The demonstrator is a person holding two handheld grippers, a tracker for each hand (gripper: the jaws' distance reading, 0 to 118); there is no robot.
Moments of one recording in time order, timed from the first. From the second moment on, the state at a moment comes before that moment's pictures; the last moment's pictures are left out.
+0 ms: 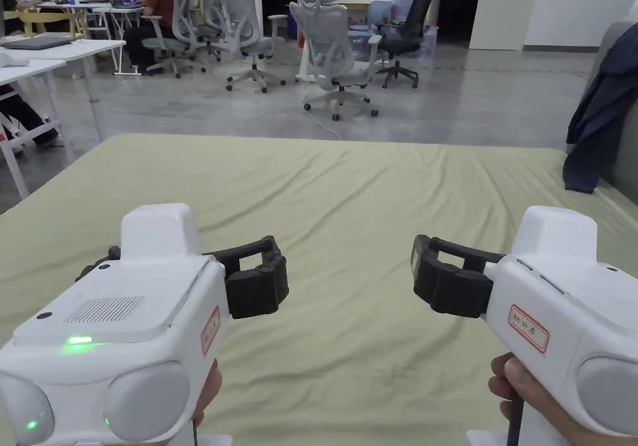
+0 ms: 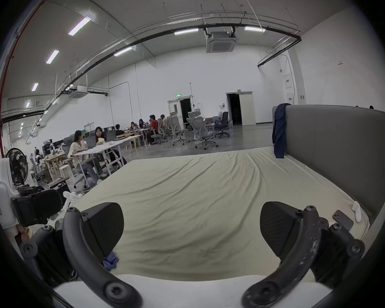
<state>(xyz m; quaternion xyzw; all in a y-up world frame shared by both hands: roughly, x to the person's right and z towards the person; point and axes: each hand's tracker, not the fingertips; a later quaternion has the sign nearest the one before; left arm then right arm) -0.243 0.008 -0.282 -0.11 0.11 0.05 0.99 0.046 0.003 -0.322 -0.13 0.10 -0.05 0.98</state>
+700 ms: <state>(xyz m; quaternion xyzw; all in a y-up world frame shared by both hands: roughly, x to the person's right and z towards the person) -0.238 0.008 -0.282 -0.11 0.10 0.02 0.99 0.048 0.002 -0.324 -0.13 0.10 -0.04 0.99</state>
